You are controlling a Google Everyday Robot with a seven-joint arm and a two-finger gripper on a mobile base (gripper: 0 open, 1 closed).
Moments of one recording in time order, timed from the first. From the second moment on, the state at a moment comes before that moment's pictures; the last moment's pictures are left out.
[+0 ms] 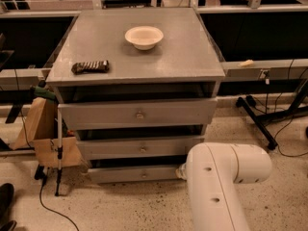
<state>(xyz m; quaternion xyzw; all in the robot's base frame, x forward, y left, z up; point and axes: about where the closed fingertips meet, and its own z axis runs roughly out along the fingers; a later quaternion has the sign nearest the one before) 0.695 -0.164 0.177 -0.16 0.96 0.08 0.23</state>
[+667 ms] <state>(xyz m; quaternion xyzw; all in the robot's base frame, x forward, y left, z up) 0.705 -0.158 0.182 -0.17 0.95 0.09 0.24</state>
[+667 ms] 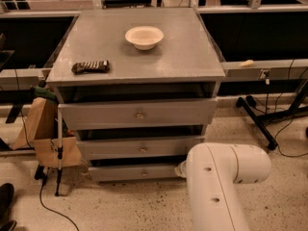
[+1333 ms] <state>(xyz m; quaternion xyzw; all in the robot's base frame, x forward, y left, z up) 0.711 -0.151 0.185 -0.17 0.95 0.09 0.24</state>
